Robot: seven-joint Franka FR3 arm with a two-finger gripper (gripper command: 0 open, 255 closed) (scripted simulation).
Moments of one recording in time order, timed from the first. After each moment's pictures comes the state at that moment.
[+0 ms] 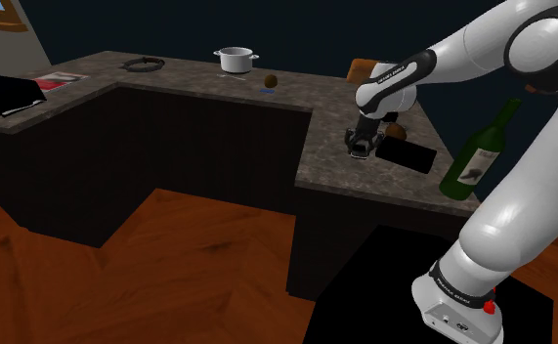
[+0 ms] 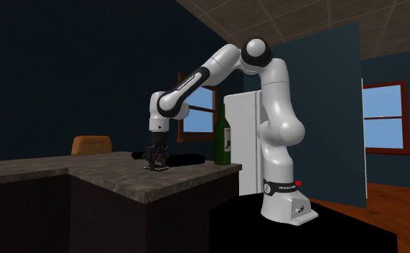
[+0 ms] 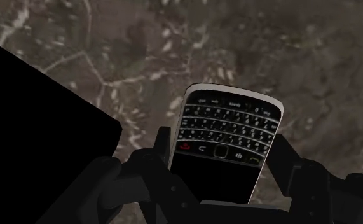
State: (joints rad) arm -0.27 0.04 -0.25 -2.29 0.07 2.33 0.27
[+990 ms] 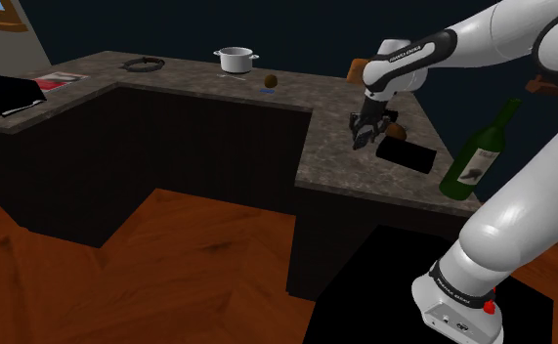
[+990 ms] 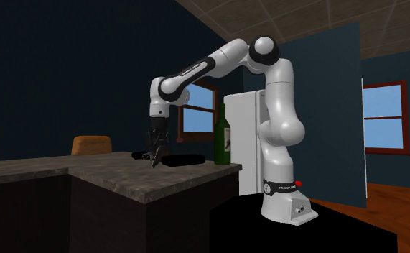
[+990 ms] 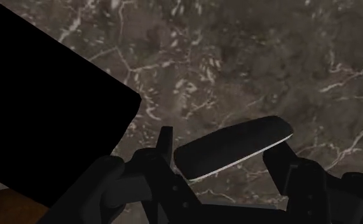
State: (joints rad) arm -0.27 -0.06 -0.25 -2.22 0.03 2.16 0.30
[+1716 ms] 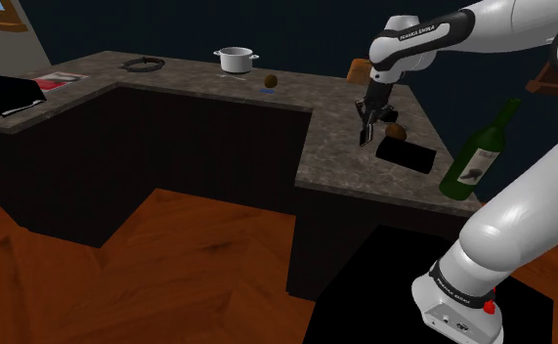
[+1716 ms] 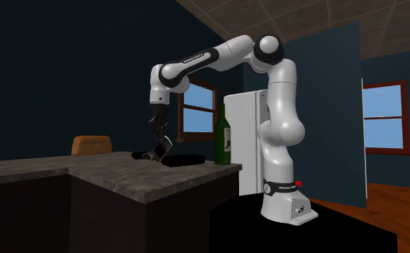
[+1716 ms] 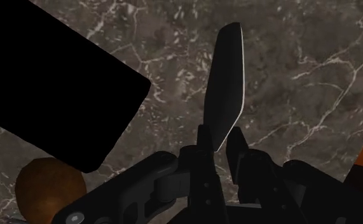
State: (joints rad) arm -0.27 -0.11 -0.25 -2.13 0.01 2.01 0.32
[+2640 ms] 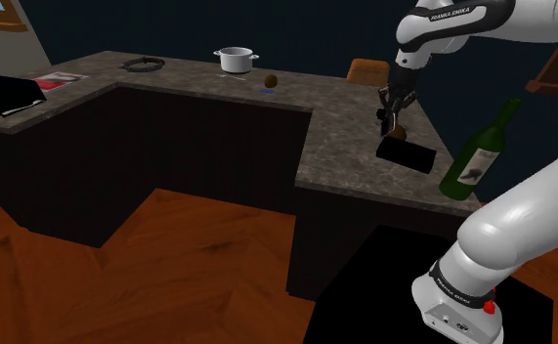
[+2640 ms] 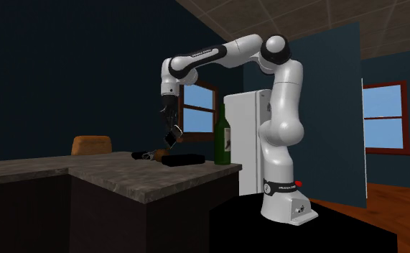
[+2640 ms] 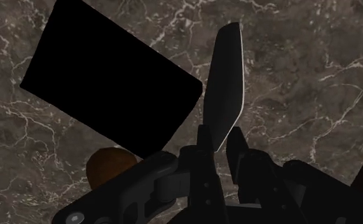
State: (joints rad) arm -0.32 -0.22 -0.30 -2.11 -0.03 1.88 0.24
